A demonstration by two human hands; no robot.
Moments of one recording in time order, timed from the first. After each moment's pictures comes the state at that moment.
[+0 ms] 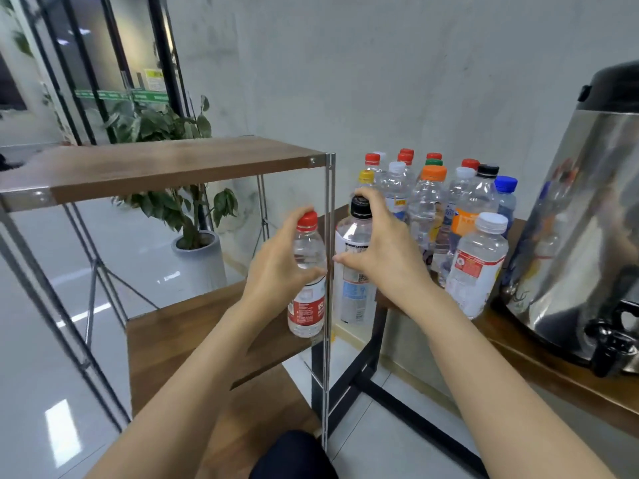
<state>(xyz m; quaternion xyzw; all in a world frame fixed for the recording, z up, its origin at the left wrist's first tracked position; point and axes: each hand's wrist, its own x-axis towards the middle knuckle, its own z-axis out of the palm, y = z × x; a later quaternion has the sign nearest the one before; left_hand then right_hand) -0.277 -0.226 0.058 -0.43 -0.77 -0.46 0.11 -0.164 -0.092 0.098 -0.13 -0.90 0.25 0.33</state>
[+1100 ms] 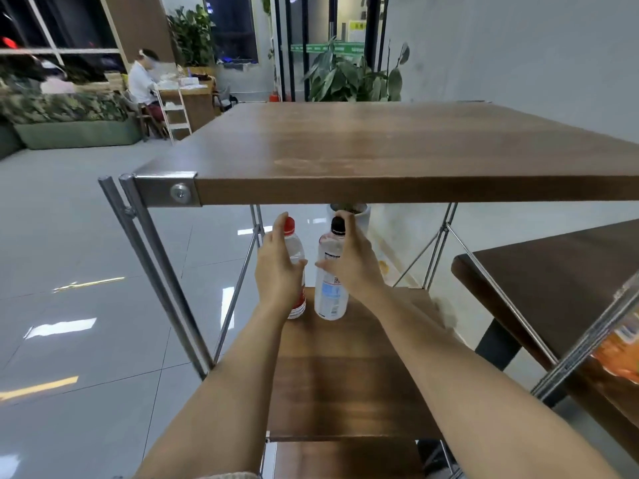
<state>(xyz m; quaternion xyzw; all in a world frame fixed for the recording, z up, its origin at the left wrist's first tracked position) -0.496 -0.362 -0.039 0.03 -0.87 -0.42 0.26 -0.504 -0.232 -0.025 0.10 -0.90 0.39 0.18</state>
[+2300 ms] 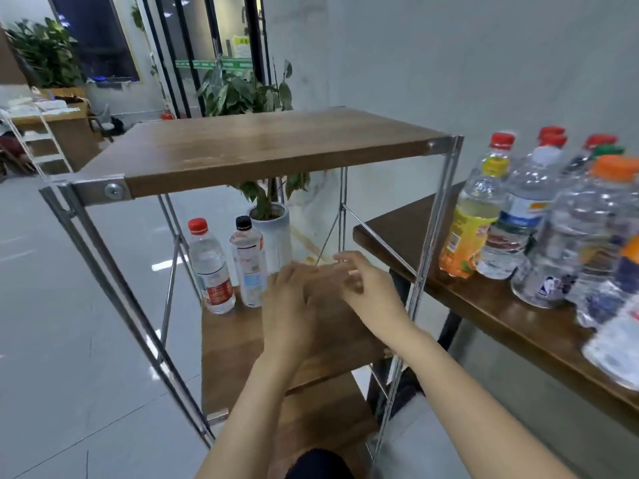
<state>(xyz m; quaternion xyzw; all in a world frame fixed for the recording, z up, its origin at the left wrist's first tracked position) -0.360 -0.287 -0.040 -0.22 -0.88 -0.36 0.21 -0.310 -0.143 -0.006 -0.02 -0.87 0.46 0.17</state>
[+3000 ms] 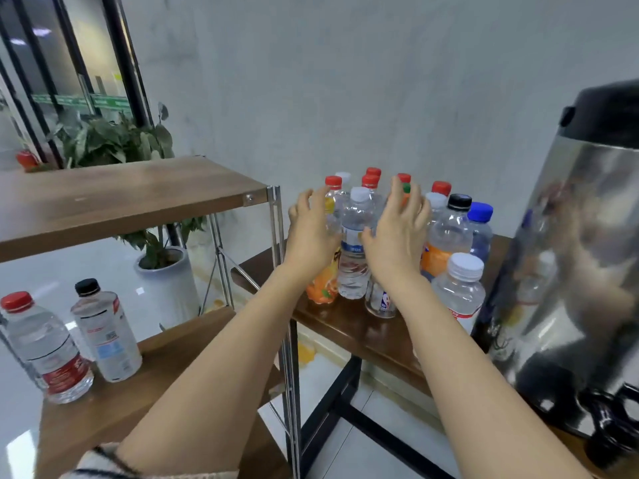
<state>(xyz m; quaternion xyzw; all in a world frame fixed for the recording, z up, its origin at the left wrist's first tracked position) -0.332 -0.040 0.101 -0.40 -0.80 -0.43 0.12 -0.231 0.041 0.106 -0.35 -0.85 0.07 0.39</state>
